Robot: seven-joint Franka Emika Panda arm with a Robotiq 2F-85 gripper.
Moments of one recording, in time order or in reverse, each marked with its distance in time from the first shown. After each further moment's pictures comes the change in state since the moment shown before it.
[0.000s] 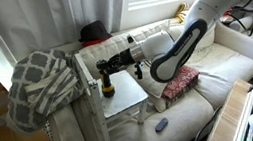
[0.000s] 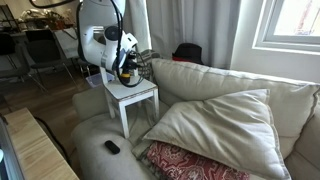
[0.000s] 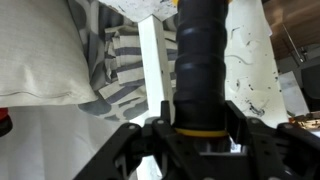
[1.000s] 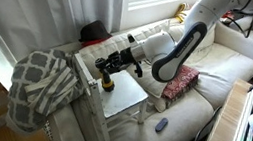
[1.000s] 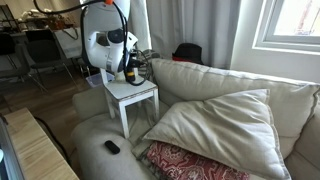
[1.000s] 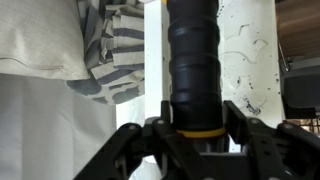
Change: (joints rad) arm -0.028 0.041 0.001 0.042 -0.147 0.015 -0.062
